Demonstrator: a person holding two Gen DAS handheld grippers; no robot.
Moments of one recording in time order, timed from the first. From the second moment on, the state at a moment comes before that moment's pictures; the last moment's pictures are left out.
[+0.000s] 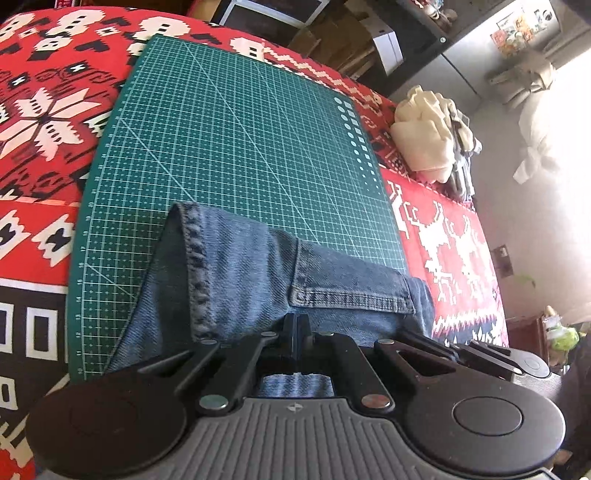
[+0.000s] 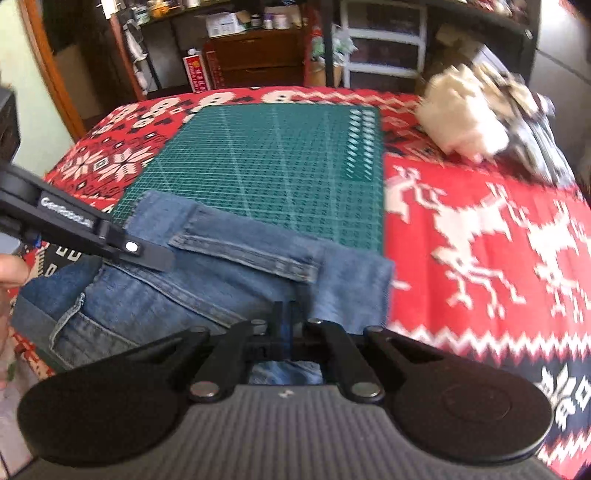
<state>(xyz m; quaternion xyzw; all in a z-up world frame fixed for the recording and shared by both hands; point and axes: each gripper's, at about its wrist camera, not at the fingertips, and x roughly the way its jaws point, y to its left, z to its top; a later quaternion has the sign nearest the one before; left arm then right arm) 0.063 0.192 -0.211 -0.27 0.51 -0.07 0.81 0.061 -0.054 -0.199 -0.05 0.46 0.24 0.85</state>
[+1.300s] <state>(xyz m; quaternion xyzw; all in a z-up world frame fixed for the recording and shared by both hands) 0.076 0.221 -0.188 -0.25 0.48 -0.01 0.84 0.071 -0.099 -0.187 0.03 0.47 0.22 0.86</state>
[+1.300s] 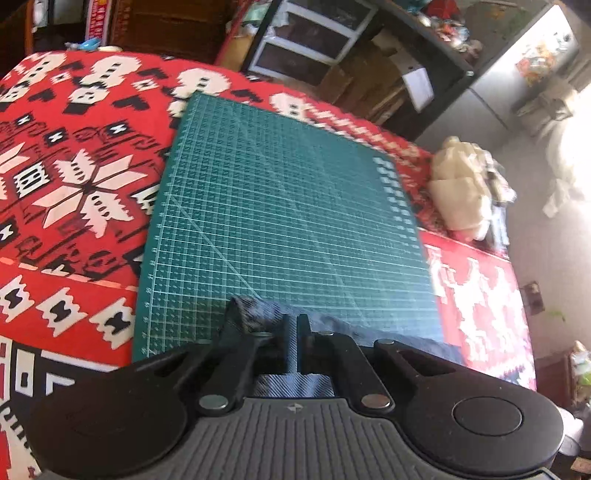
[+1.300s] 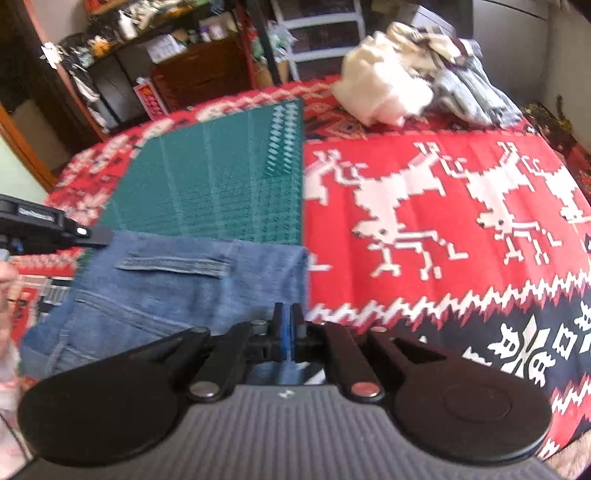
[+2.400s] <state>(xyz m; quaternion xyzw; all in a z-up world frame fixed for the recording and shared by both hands) 0.023 0.142 -0.200 -0.23 0.51 -0.11 0.82 0.040 -0.011 -0.189 -0.03 0.47 0.32 0.83</state>
